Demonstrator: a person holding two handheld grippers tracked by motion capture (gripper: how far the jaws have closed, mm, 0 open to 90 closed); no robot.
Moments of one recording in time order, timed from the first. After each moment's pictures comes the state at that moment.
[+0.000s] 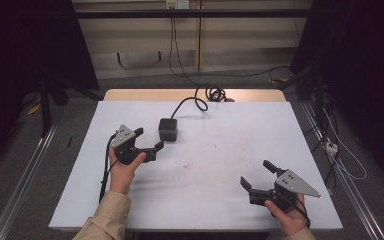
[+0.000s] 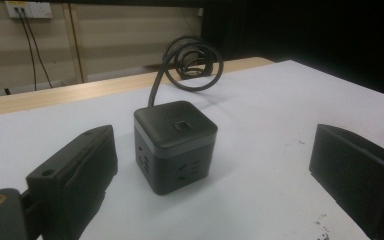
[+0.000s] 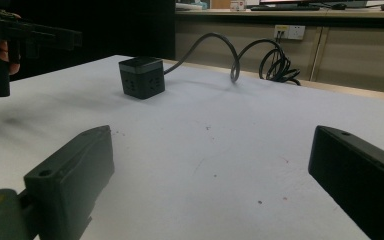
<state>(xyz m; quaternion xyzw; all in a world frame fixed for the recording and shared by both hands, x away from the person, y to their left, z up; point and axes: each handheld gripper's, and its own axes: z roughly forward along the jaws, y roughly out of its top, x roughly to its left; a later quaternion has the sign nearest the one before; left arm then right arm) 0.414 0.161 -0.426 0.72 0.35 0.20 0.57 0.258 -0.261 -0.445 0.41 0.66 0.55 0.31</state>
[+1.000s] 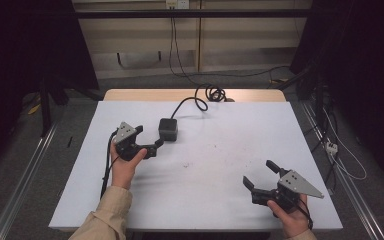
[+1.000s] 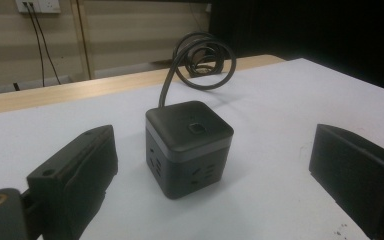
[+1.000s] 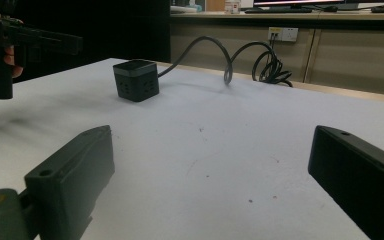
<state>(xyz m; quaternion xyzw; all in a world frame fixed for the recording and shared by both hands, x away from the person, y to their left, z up) 0.426 0.158 -0.426 0.72 0.36 0.21 0.56 0.255 -0.266 -0.443 0.41 0.65 0.55 0.32</state>
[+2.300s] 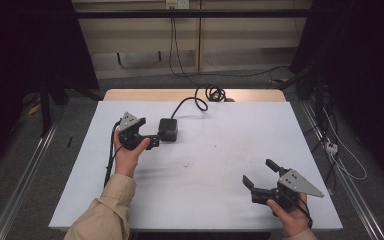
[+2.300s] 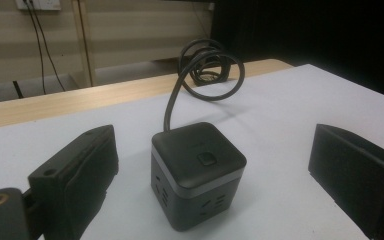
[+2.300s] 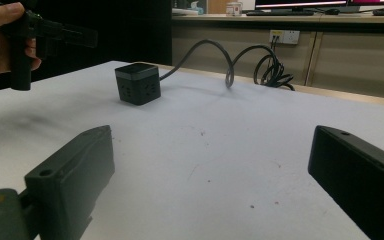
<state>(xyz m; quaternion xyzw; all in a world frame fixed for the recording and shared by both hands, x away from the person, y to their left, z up) 0.449 0.150 -0.415 0.71 0.38 0.20 0.55 0.257 -0.265 -0.441 0.41 0.65 0.55 0.32</state>
